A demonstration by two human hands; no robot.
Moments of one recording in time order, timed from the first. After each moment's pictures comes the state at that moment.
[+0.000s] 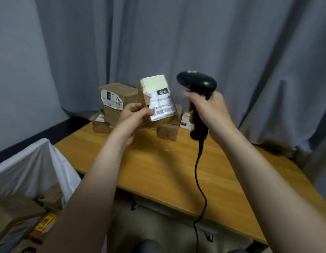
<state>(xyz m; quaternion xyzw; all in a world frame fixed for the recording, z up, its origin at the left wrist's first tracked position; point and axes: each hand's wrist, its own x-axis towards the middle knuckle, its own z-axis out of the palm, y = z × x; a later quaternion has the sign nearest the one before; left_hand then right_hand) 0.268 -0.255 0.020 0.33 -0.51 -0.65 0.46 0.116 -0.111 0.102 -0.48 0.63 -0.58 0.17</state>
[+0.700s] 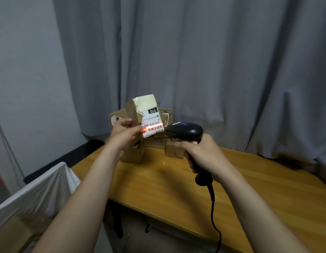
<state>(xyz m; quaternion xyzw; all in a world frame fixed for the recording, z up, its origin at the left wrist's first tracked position) 0.287 -0.264 0.044 0.41 -0.55 -0.53 0.50 0.106 -0.071 0.075 -0.52 0.65 -0.49 0.27</state>
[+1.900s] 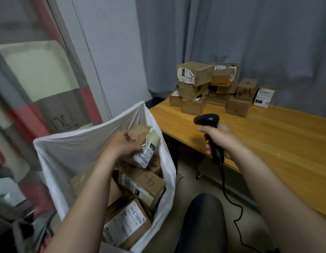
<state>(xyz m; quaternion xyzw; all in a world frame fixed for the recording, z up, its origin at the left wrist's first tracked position) 0.515 -0.100 -0.062 0.71 -0.56 -0.32 0.28 0.208 -0.066 -0.036 -0.45 0.63 -0.41 0.48</state>
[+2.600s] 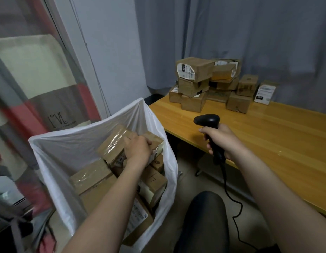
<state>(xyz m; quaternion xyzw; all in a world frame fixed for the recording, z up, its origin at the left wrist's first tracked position) 0.464 -0.128 -0.125 0.75 -0.64 -0.09 0.13 0.208 -0.072 -0.051 -0.44 0.64 -0.41 0.48</state>
